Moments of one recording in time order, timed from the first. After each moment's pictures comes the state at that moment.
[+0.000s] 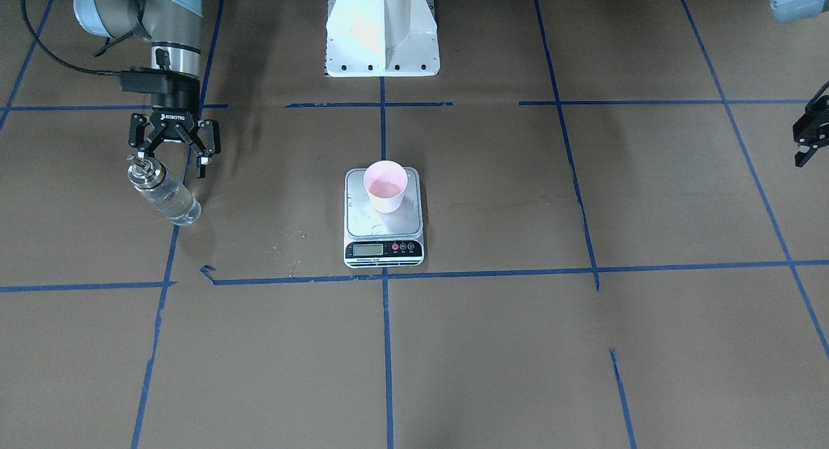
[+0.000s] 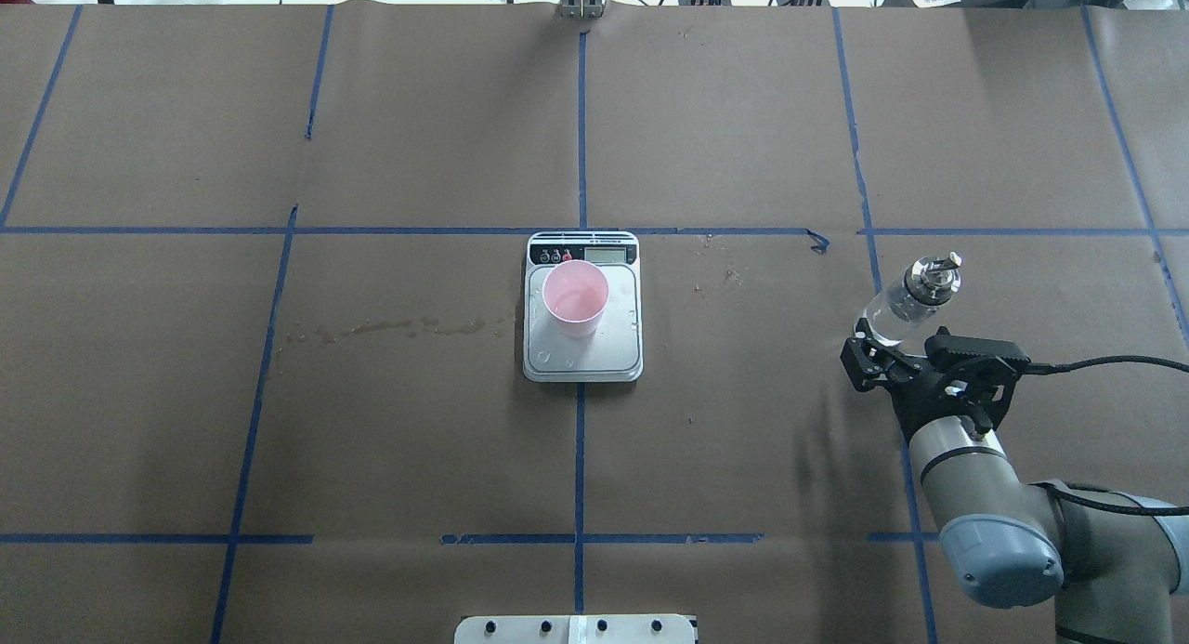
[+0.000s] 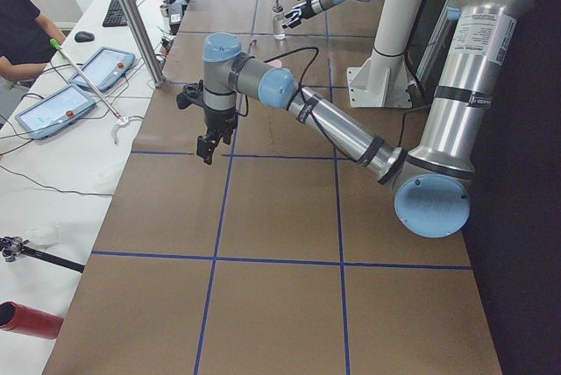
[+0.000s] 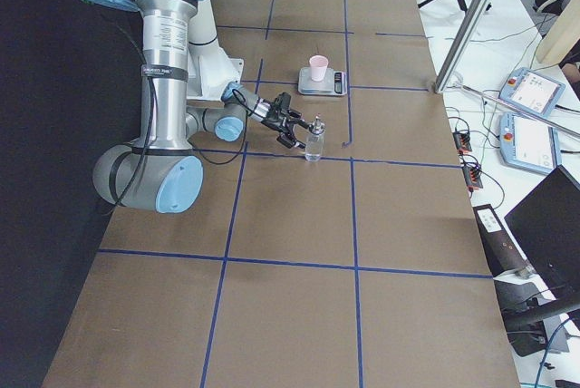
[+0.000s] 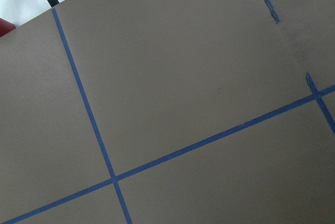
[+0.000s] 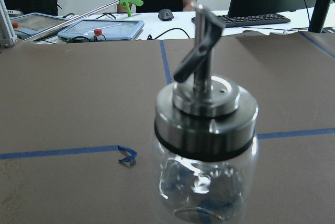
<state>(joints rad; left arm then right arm) -1.35 -1.78 -1.94 -1.37 -2.14 0.01 0.19 -1.66 1.92 -1.09 0.69 1.56</state>
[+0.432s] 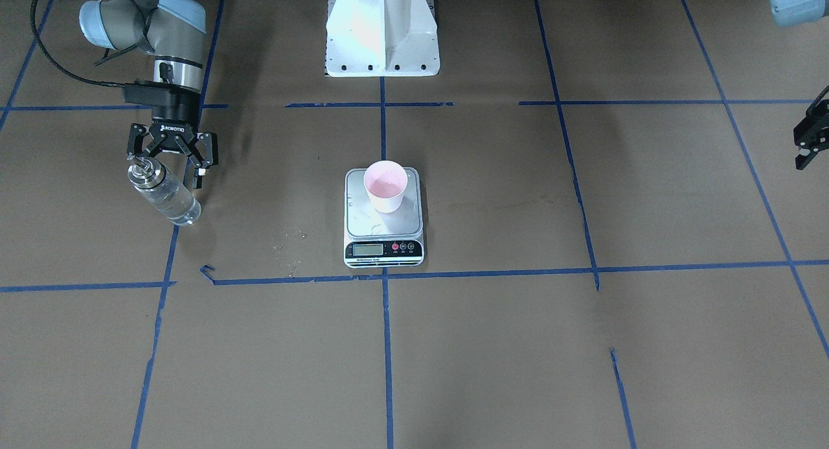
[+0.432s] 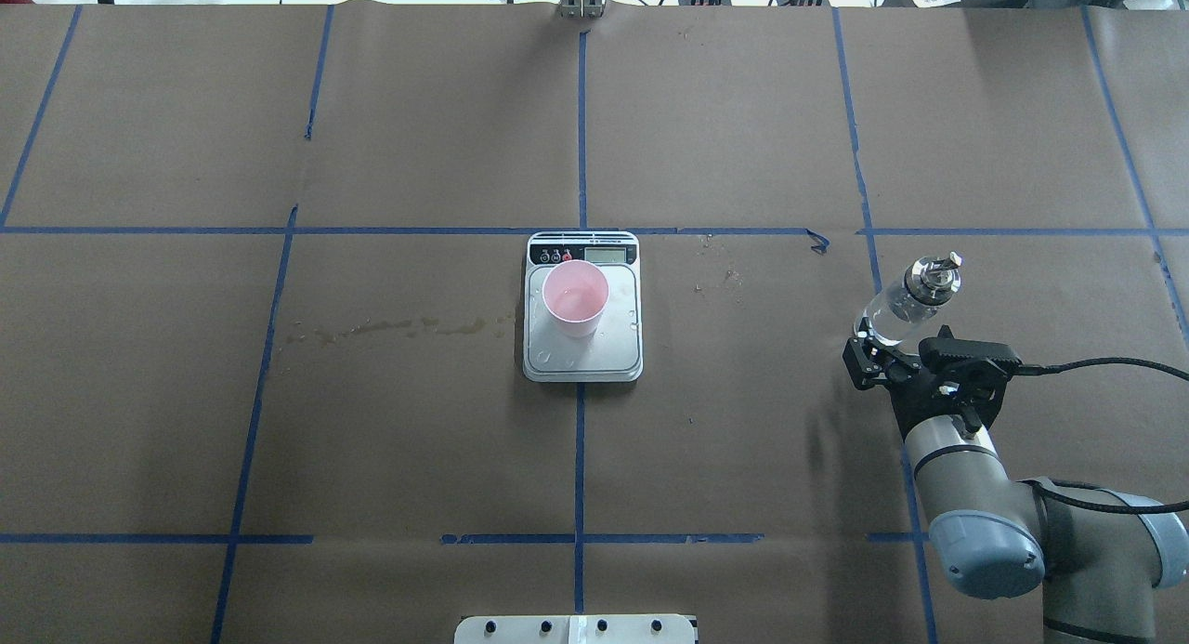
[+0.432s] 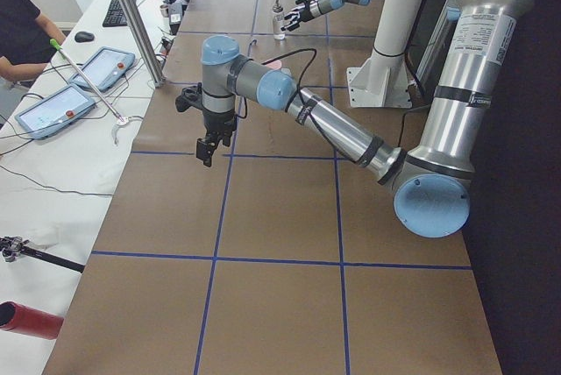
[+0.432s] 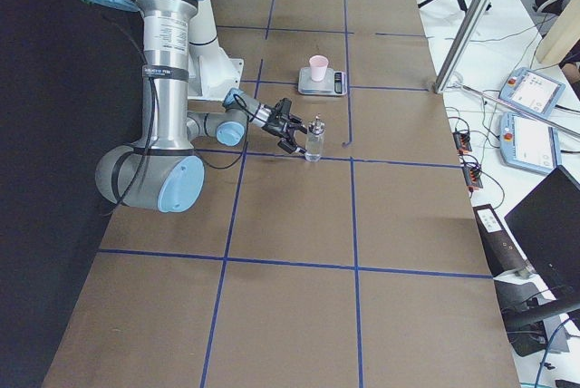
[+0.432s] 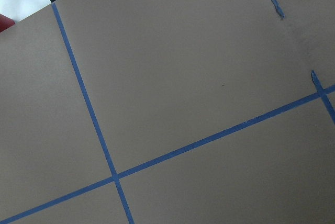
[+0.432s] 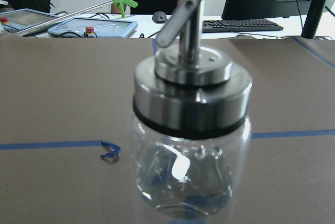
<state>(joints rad) -1.35 -1.78 -1.93 -1.38 -2.14 0.00 0.21 -1.64 1.87 -1.09 0.67 1.56</state>
